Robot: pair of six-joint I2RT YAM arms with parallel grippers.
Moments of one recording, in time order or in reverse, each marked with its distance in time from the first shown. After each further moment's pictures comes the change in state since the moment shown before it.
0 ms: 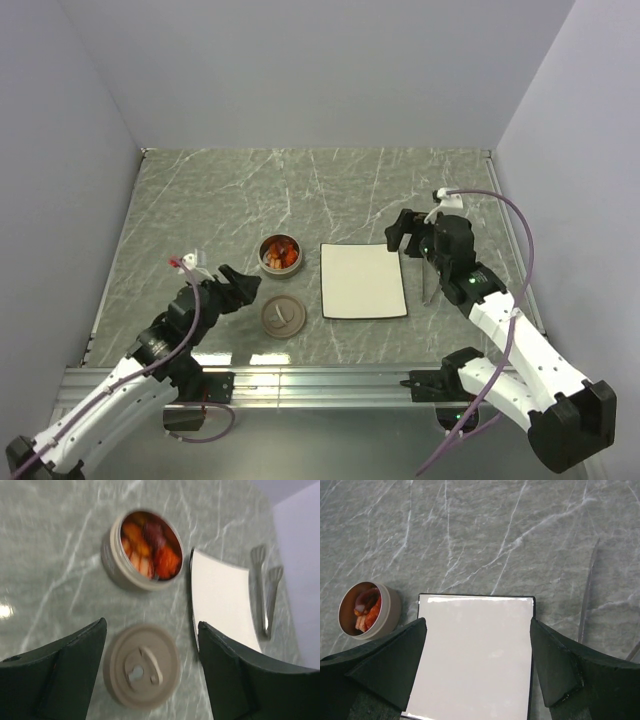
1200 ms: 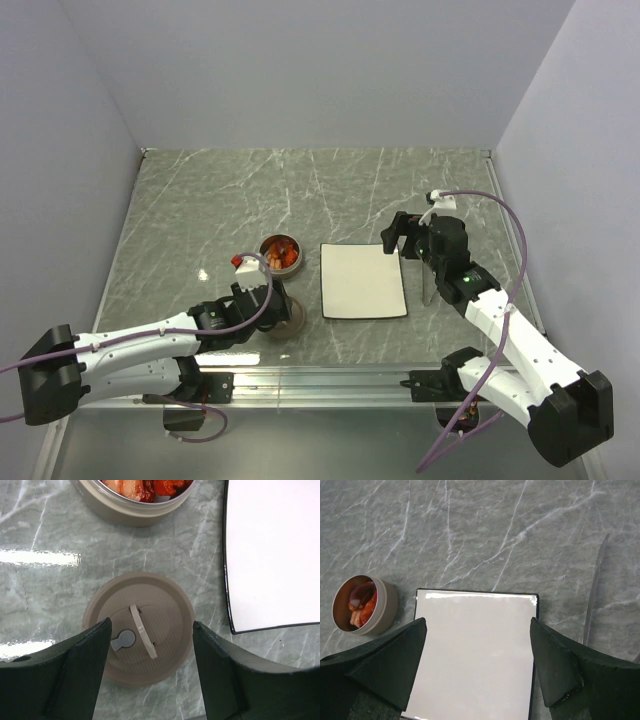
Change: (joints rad) left arm -0.456 0.636 0.192 -0.054 -0.284 -0.199; right arm 0.017 0.040 -0.026 0.049 -0.005 -0.009
